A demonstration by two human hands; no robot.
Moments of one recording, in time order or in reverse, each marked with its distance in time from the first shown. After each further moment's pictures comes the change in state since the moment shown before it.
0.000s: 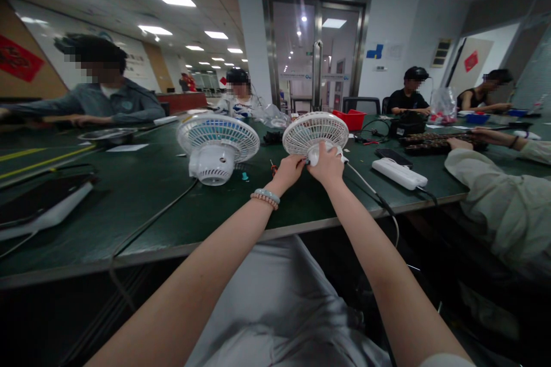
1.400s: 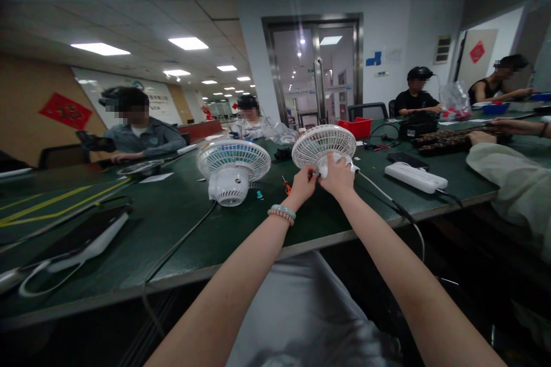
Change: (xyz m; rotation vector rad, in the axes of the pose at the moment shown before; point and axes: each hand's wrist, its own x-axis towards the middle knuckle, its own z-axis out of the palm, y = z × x) left_hand -0.007 -0.004 0.010 -0.224 0.062 -0.130; right_hand -0.004 -0.007 0.001 0.052 -0.037 0.036
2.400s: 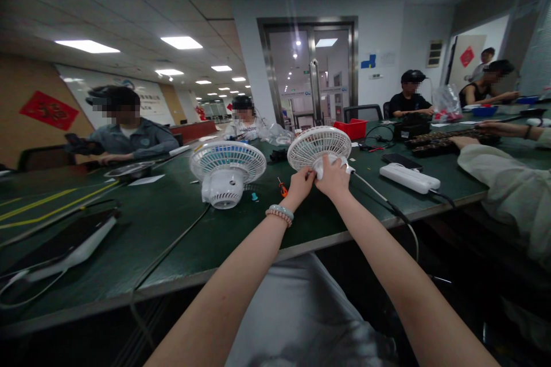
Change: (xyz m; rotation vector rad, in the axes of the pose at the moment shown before) left_hand 0.007 0.005 0.002 0.035 -0.020 -0.017; right_hand 0.000 0.000 0.002 0.017 0.053 -0.016
